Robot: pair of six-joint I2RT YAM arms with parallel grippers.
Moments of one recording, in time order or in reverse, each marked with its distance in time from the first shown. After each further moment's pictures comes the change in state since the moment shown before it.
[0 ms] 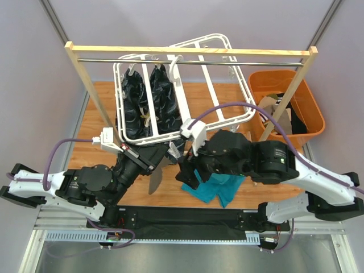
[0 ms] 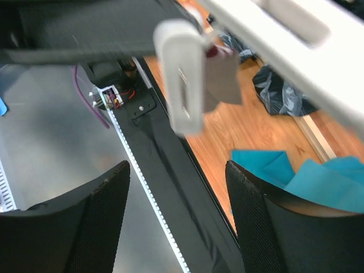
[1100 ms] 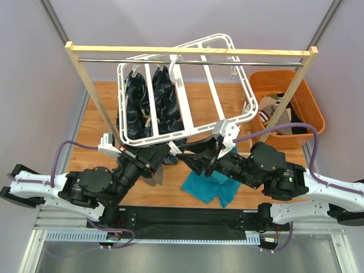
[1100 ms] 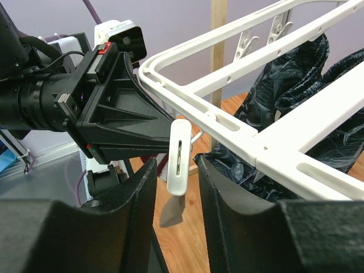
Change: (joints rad) left arm 0.000 -0.032 -0.077 0.073 0.014 -0.282; right arm 0.066 -0.348 -0.538 0.855 0.157 -0.268
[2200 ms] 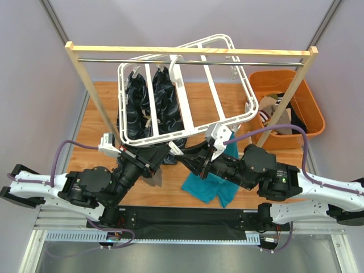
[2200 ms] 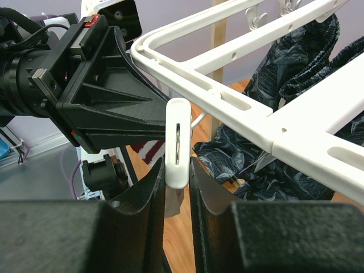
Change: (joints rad) left arm 0.000 0.000 0.000 0.012 0.013 -0.007; right arm 0.000 0.016 -0.040 0.003 0.002 0.013
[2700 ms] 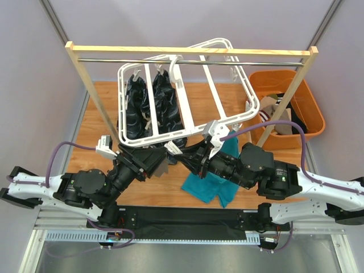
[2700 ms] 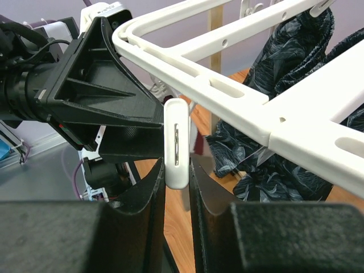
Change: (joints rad) left arm -0.001 -0.096 -0.075 -0.057 0.046 -0.010; right arm 0.000 0.027 0.038 -0.051 0.027 0.040
